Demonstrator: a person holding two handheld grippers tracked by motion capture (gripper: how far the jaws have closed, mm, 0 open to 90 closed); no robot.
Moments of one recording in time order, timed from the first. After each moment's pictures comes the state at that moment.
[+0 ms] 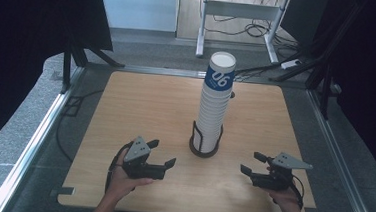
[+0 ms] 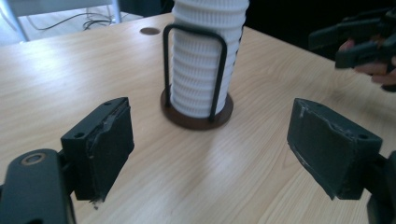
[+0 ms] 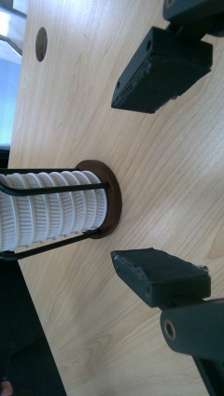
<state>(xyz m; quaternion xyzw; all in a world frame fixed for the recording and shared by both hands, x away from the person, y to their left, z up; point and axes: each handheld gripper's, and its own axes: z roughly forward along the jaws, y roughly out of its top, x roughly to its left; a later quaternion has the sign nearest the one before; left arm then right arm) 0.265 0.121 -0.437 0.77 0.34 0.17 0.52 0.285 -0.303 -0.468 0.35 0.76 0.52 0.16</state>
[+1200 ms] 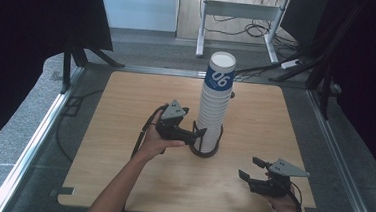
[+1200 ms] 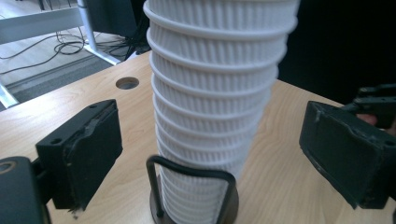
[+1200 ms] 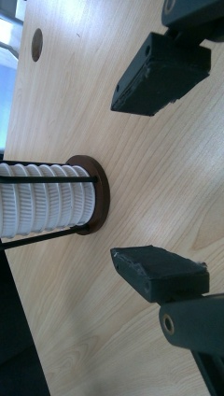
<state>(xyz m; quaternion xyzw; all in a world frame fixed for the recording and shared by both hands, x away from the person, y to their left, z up) 0.360 0.054 -0.391 0.78 0.29 0.15 0.53 0.269 -0.297 -0.474 0.35 0.77 0.51 0.18</state>
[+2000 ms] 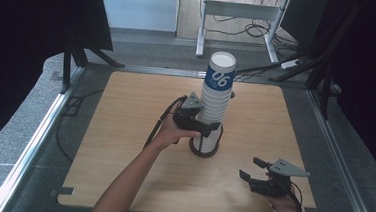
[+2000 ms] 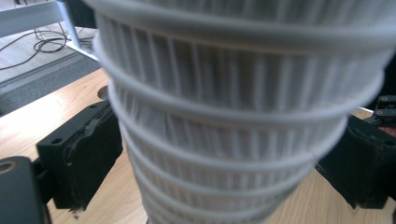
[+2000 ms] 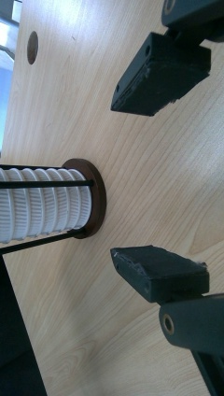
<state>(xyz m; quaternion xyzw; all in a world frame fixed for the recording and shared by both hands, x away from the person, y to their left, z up) 0.397 0.014 -0.393 0.80 0.26 0.14 0.52 0.270 -0.299 -0.477 0.35 0.77 0.51 0.18</state>
